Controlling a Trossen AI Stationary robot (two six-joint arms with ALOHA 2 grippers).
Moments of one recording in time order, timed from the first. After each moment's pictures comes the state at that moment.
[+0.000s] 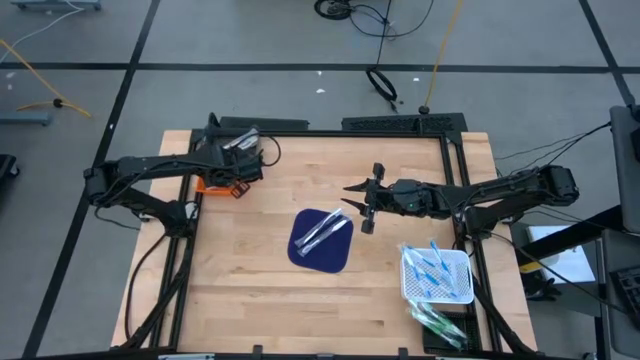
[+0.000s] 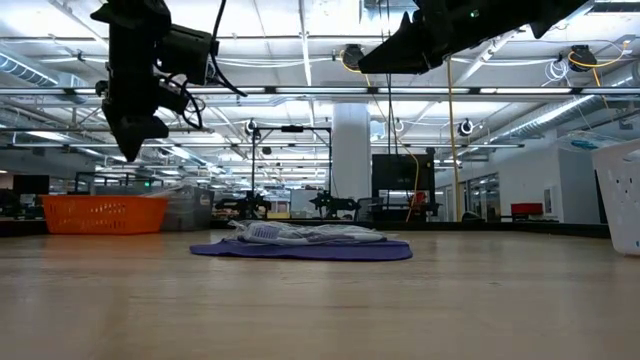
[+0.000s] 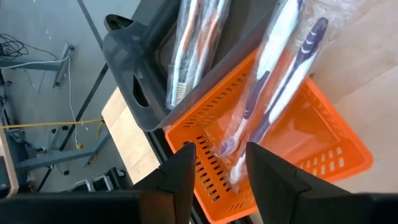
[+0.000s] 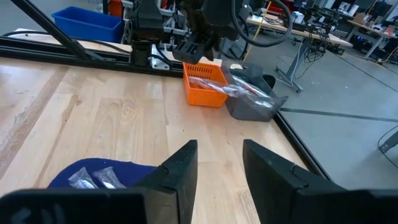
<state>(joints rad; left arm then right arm) 0.36 1.32 0.94 -1.28 -0.61 -0.50 0.04 1.26 0.73 0.27 0.29 -0.15</state>
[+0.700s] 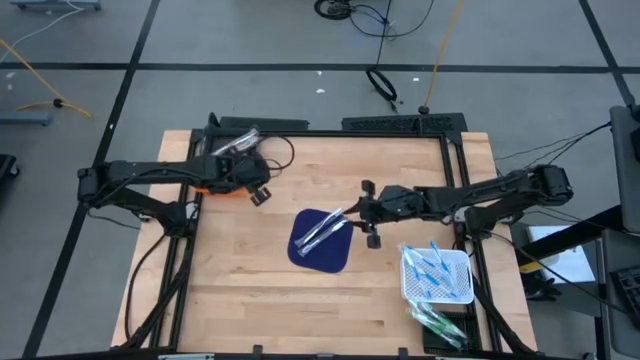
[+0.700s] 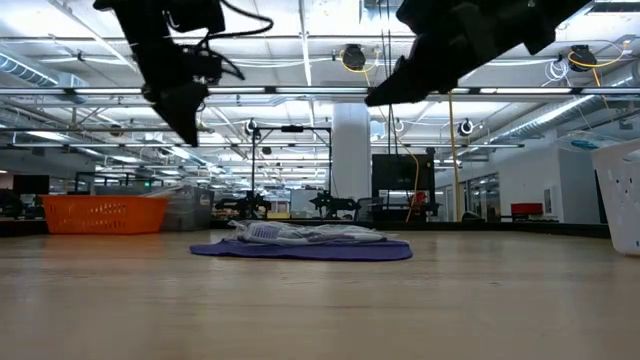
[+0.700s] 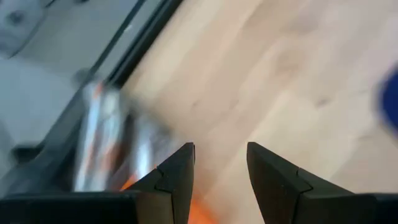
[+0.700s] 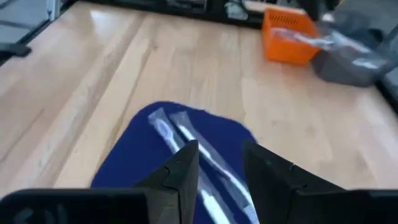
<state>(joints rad) 0.21 1.25 0.94 -0.82 -0.49 -0.26 0.04 1.33 0.73 0.14 0.00 -0.12</state>
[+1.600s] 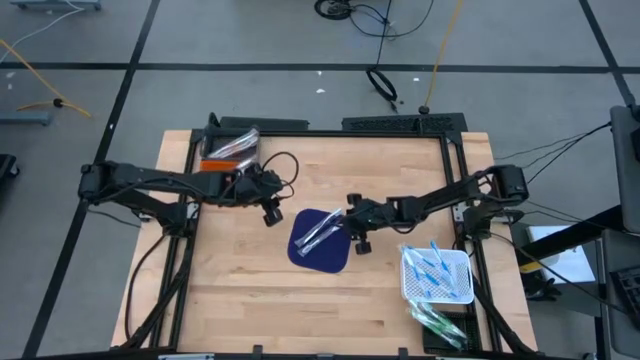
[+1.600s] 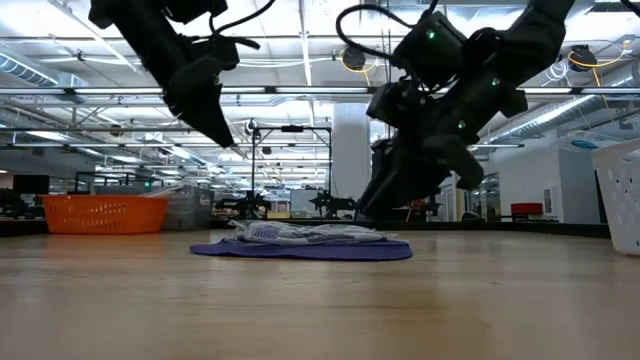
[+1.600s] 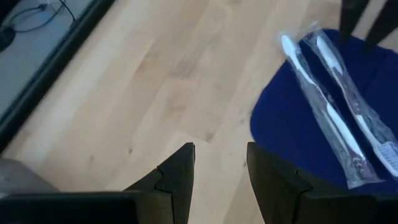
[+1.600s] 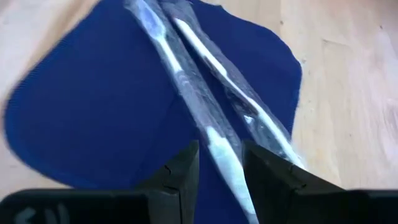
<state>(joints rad) 0.07 1.26 0.82 -0.44 -0.31 -0.21 0.01 1.69 0.73 0.25 0.00 -0.23</state>
